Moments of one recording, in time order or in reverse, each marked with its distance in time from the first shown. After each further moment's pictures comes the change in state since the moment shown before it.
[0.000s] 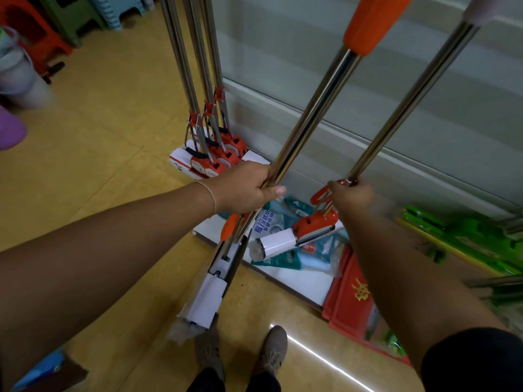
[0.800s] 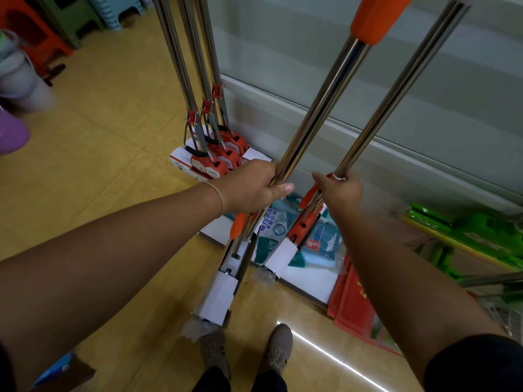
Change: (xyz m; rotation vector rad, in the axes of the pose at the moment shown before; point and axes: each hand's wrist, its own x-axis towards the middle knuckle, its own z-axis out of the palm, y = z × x) left_hand 0.011 0.010 0.009 -0.049 -0.005 -0.036; right_hand -0.013 0.002 0.018 0.071 -0.087 -0.069
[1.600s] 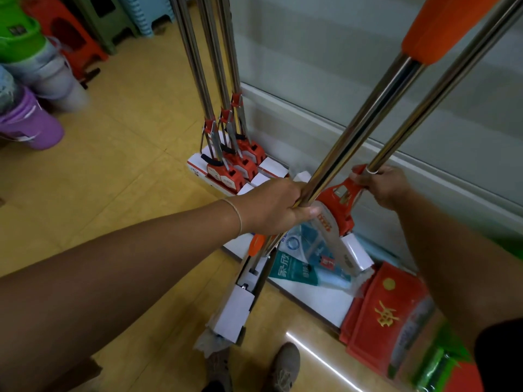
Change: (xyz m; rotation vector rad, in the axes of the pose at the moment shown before) left_hand 0.018 0.003 0.005 0.035 -0.038 0.036; right_hand 0.100 -0.030 -0.018 0.001 -0.431 -0.059
